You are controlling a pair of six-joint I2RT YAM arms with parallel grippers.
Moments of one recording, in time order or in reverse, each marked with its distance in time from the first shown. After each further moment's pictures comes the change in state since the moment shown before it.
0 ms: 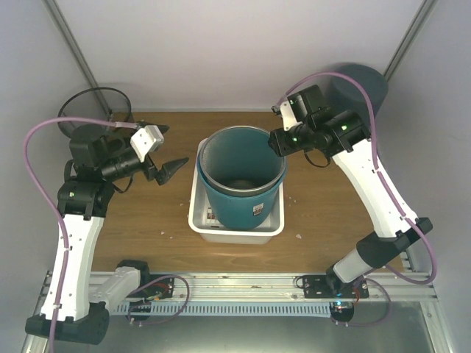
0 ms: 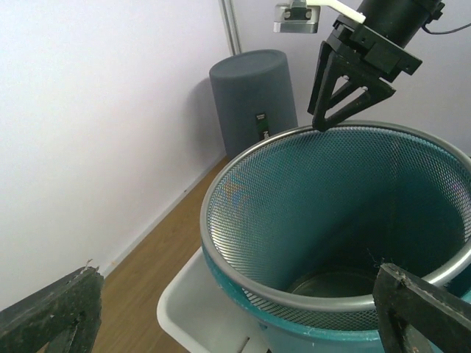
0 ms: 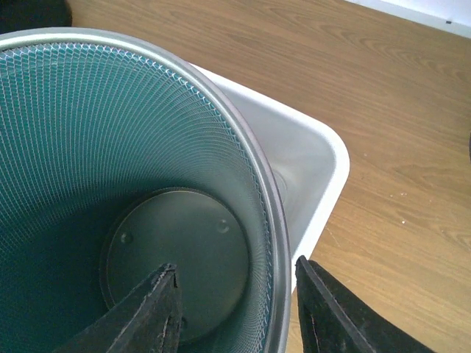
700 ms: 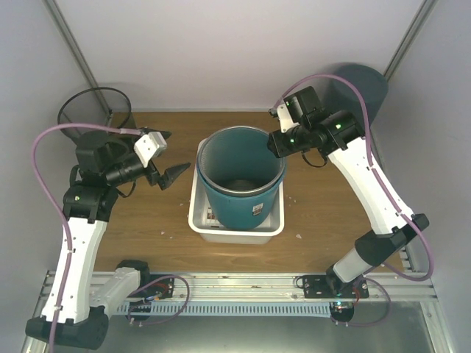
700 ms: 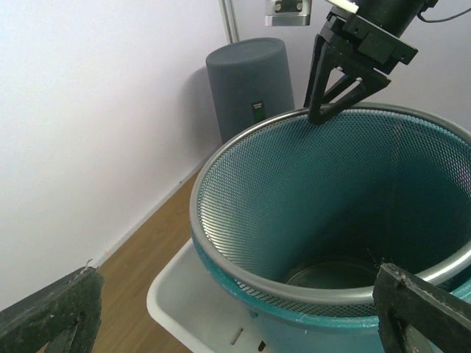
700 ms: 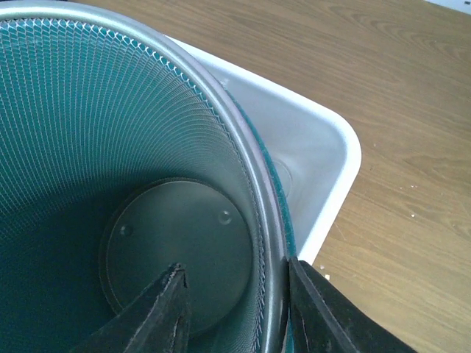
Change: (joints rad) left arm -0.008 -0.047 -0.096 0.040 -0.020 0.004; right arm 0.000 0.020 -0.023 0.002 -0.013 -0.003
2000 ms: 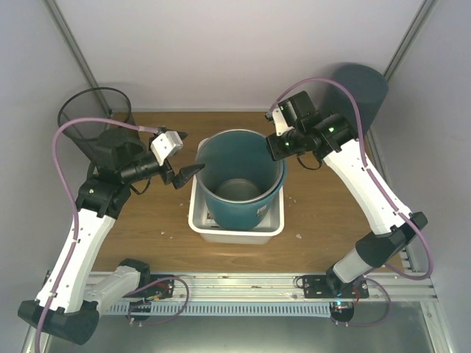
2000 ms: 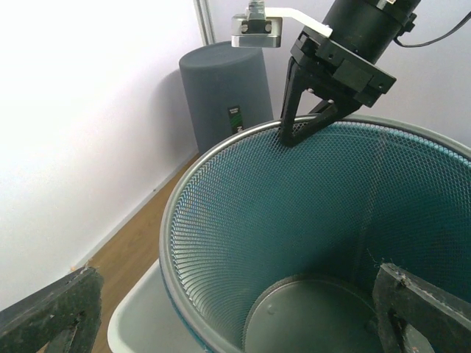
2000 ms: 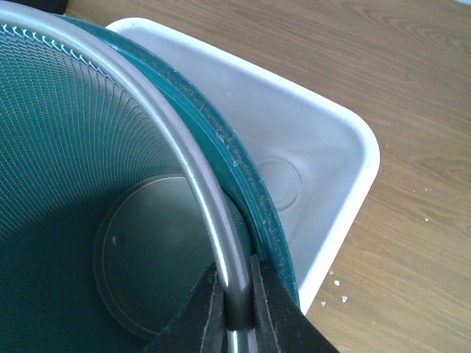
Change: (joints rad) left arm -0.167 0.049 -0.043 0.110 -0.095 -0.078; right arm 0.027 -0.004 -0.071 0.056 0.001 0.014
